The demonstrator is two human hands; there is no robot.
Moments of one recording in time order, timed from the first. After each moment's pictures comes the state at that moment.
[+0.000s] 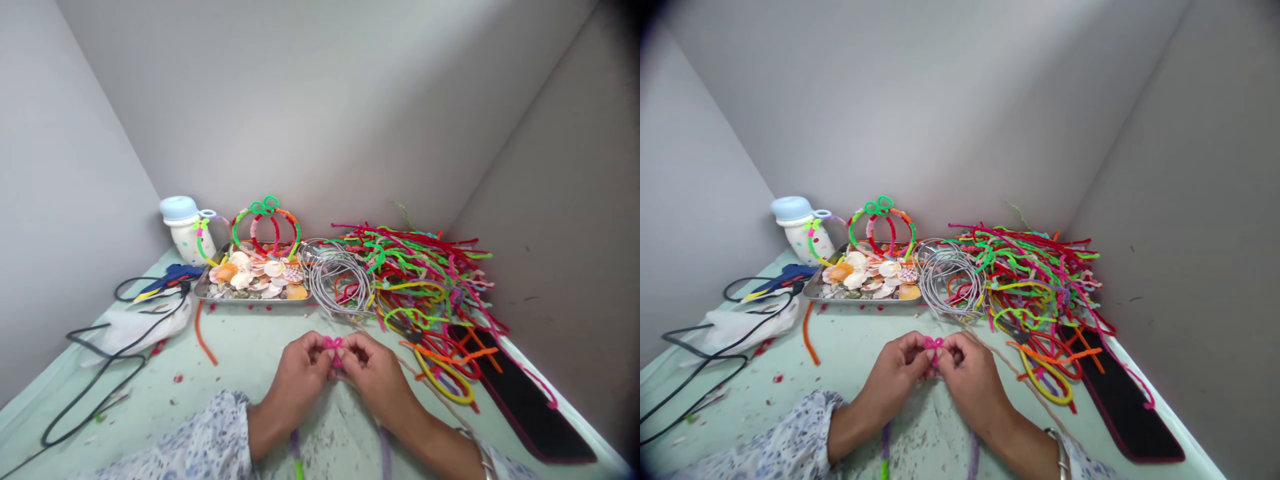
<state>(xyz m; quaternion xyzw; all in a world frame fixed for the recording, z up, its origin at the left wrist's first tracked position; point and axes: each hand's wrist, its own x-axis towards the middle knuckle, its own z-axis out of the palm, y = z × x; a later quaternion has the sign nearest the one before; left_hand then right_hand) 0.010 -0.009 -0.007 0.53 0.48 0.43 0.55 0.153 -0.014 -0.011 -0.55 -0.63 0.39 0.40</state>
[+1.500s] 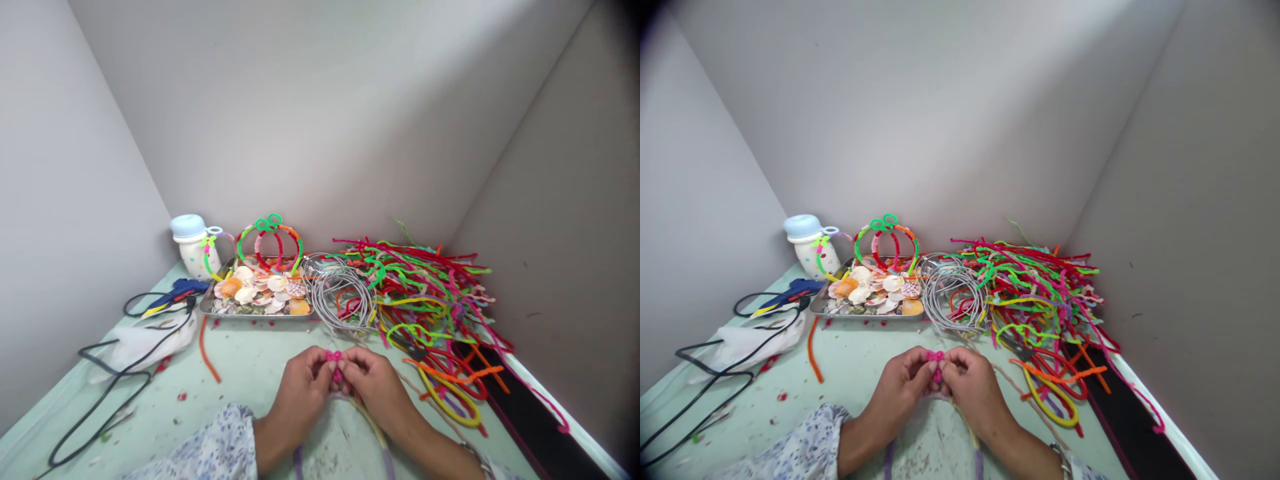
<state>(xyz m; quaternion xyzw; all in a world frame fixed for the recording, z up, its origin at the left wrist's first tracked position) 0.010 -0.006 -0.010 0.53 0.46 0.45 0.55 0.147 -0.005 0.002 -0.50 -0.52 0.55 0.41</state>
